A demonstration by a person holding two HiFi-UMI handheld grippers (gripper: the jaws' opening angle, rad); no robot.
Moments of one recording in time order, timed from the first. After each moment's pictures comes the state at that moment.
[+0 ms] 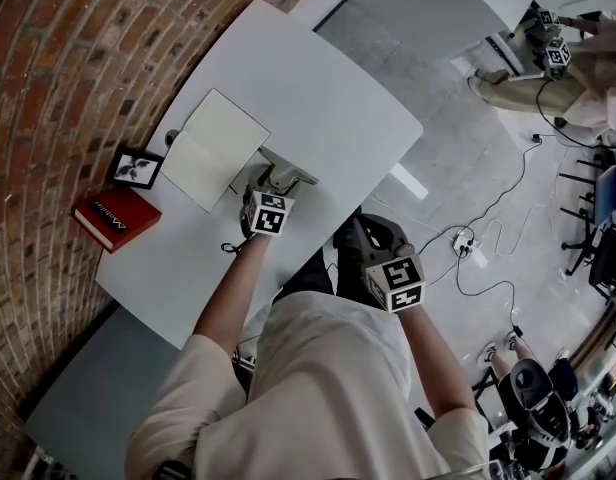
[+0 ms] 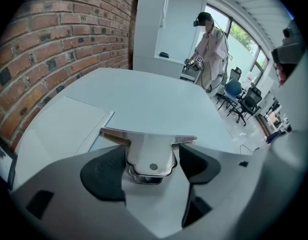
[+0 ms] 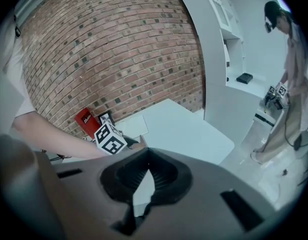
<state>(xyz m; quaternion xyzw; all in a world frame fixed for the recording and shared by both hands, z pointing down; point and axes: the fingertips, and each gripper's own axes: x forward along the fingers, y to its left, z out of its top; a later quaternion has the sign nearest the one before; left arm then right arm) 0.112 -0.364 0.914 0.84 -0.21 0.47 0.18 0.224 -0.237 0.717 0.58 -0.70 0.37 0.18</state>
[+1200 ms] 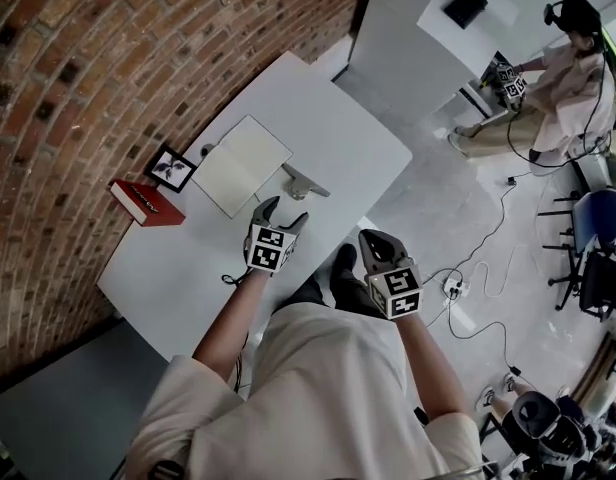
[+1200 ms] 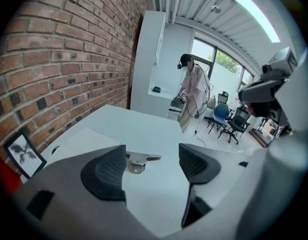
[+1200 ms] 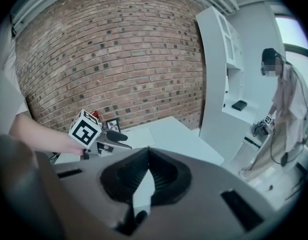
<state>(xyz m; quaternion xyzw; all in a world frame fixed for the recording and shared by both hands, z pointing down) 0.054 -0.316 0.747 0.91 -0.21 0.32 0.17 0.156 -0.191 0.634 0.63 -0.70 0.27 0.19</state>
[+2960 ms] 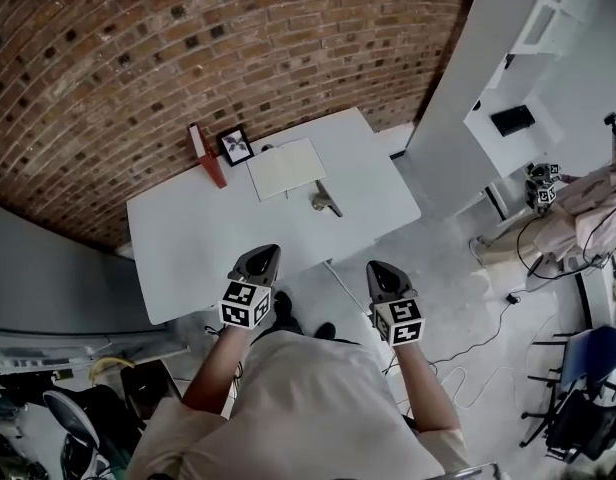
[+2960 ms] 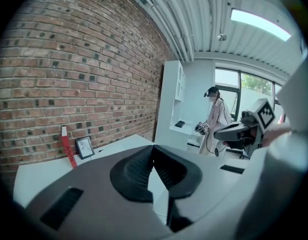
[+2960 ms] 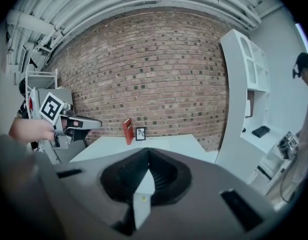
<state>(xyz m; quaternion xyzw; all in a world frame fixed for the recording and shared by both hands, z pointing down) -0.028 -0.107 0.529 0.87 -0.45 0.14 0.14 0.179 -0.060 0.538 0.51 -0.83 0.16 0.17</state>
